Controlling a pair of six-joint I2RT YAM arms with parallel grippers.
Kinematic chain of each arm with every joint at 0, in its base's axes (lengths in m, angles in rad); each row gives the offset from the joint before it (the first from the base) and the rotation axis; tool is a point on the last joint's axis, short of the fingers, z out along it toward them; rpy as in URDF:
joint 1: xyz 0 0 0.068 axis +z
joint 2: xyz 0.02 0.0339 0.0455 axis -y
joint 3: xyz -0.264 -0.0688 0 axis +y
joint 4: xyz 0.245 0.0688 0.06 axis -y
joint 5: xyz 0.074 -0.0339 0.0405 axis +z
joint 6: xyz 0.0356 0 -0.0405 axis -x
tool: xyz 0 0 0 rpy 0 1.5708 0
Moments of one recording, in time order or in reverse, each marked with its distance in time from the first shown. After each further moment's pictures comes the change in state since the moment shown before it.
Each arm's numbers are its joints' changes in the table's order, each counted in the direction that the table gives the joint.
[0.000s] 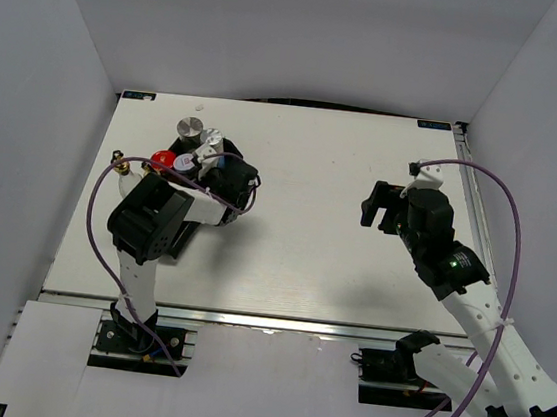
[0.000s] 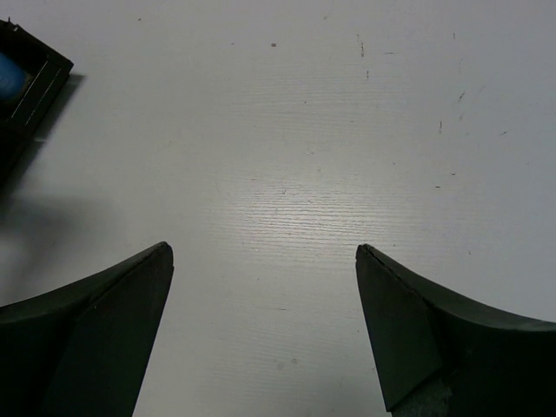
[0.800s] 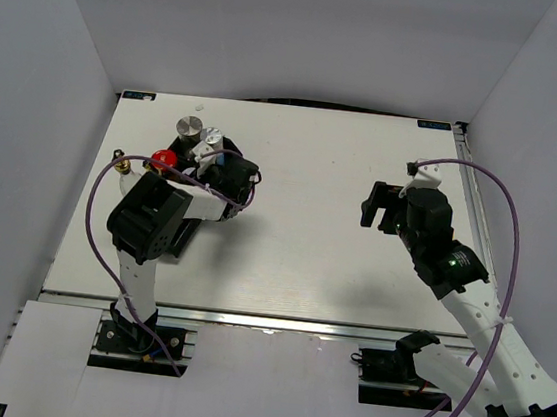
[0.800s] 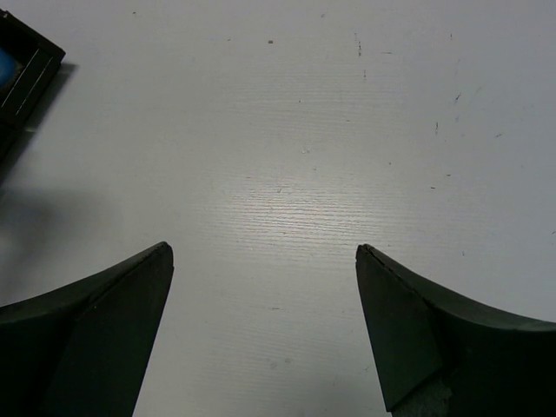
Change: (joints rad) left arm 0.006 -0.002 -0.048 -0.090 0.013 0.126; right arm 0.000 -0.008 0.000 0.000 0.000 0.021
